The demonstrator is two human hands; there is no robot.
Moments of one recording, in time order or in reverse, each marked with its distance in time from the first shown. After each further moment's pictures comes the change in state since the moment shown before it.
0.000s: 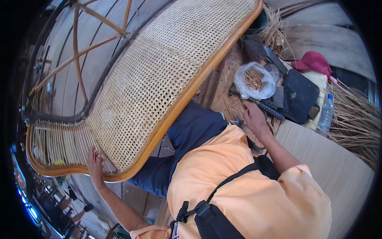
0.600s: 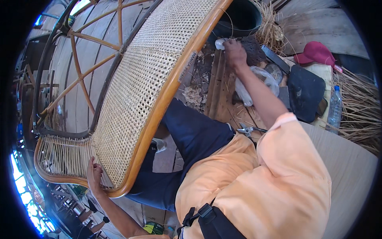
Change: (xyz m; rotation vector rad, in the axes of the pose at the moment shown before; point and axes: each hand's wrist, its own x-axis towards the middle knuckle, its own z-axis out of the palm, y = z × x) left_hand 0.012 -0.024 0.037 -0.043 0.079 -0.010; right_hand 0.225 0.045 0.031 -0.300 0.535 -0.137
